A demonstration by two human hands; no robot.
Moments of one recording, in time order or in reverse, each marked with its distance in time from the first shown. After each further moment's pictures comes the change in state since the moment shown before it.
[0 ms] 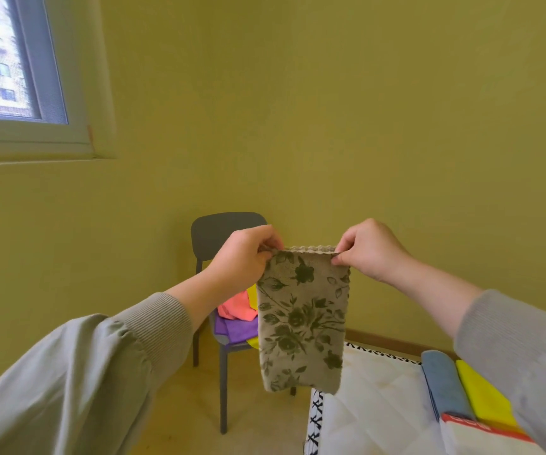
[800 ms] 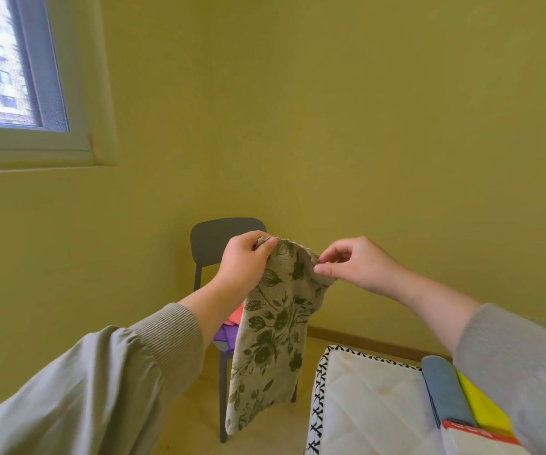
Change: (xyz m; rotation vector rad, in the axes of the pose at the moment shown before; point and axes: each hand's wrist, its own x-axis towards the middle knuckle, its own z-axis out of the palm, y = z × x) left_hand 0.001 0.013 0.011 -0.475 0.181 -0.303; right_hand -0.005 0.006 0.008 0.239 -0.133 -0.089
